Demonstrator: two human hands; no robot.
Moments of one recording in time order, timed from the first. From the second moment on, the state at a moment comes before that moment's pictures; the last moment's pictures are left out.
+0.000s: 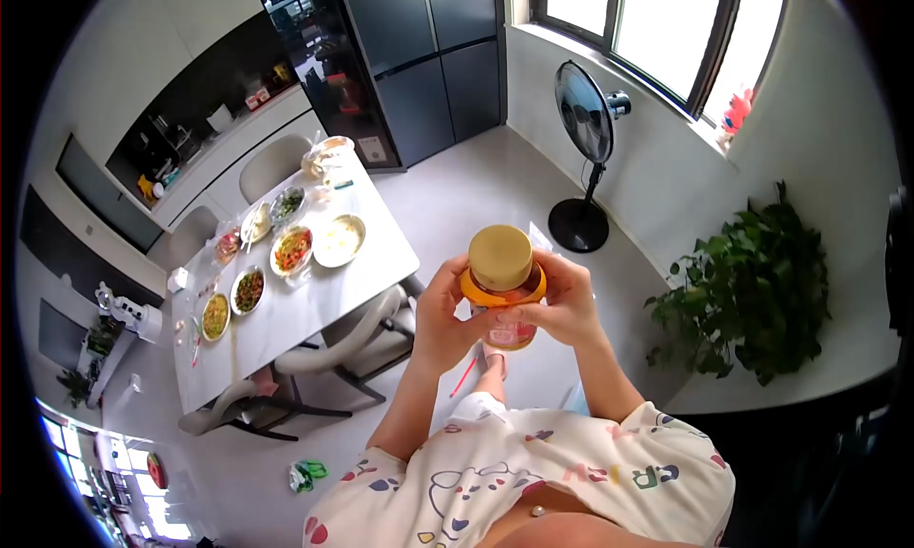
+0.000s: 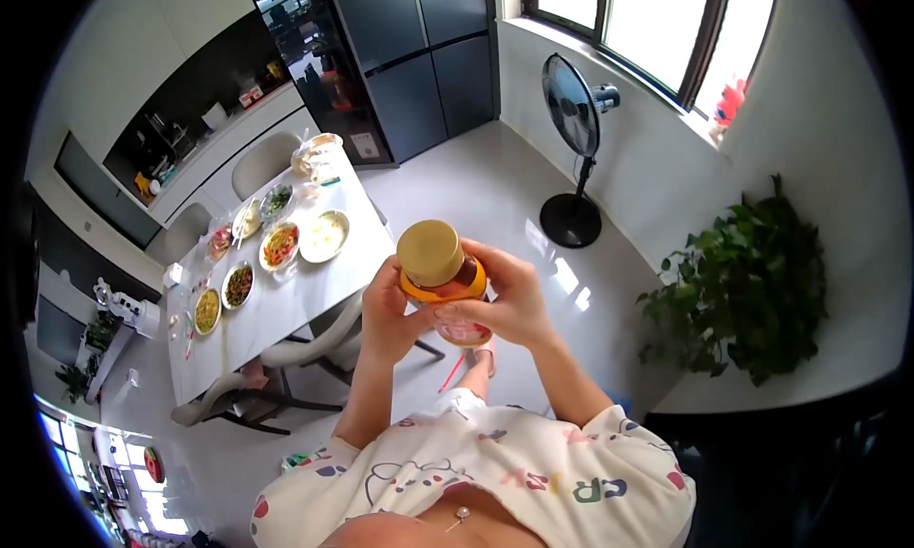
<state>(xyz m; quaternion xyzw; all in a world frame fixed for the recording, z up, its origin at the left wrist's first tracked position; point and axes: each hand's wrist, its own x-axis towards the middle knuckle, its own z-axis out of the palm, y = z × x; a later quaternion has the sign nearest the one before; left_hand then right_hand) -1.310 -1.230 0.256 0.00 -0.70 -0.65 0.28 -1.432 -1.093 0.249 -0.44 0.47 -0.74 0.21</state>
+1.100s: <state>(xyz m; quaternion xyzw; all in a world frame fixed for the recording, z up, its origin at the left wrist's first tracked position) -2.131 -1.794 0.254 0.15 -0.72 -0.57 0.36 -2.292 -1.692 0.266 -0.52 0.48 -0.62 0.34</state>
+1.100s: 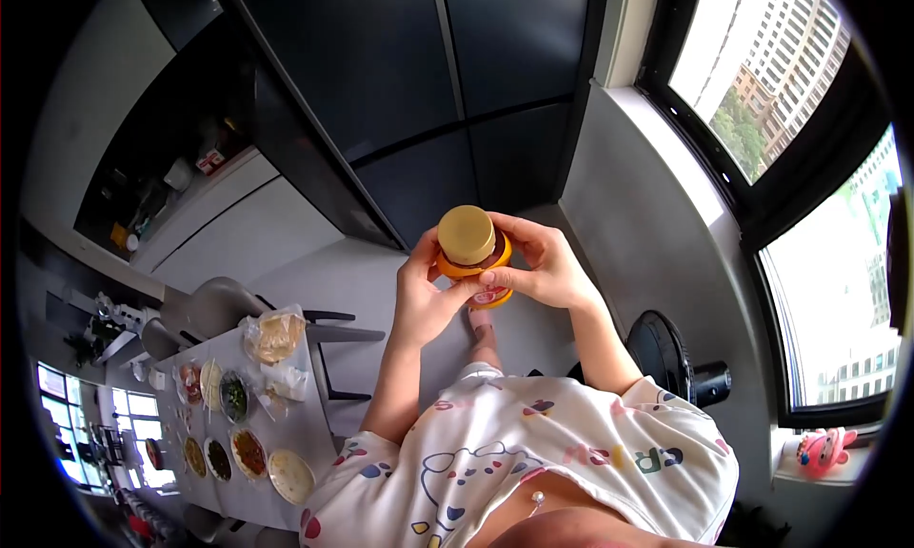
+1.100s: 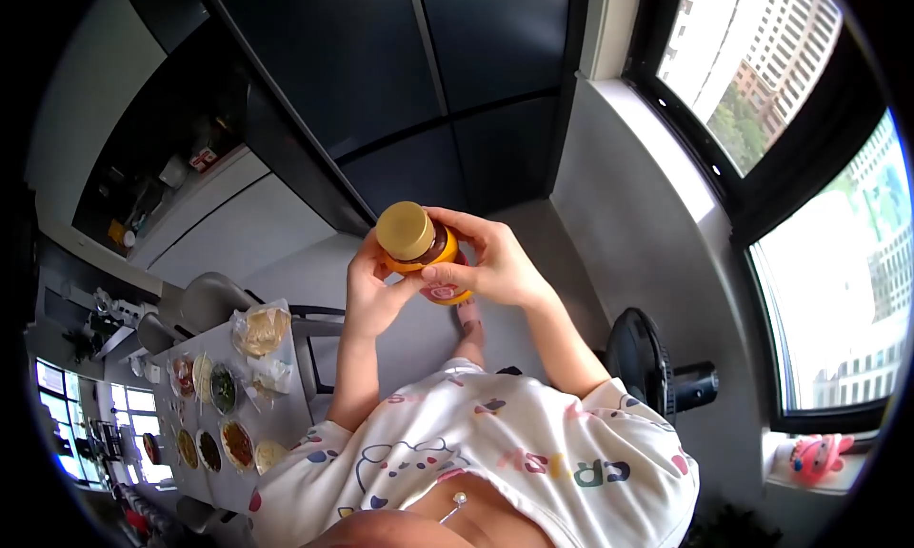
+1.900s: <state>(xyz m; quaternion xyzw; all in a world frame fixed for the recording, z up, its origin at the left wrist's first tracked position) -2.440 -2.141 0.223 0.23 -0.68 -0.60 0.34 -2.612 -2.058 0.227 -0.54 0.48 -0.57 0.38</state>
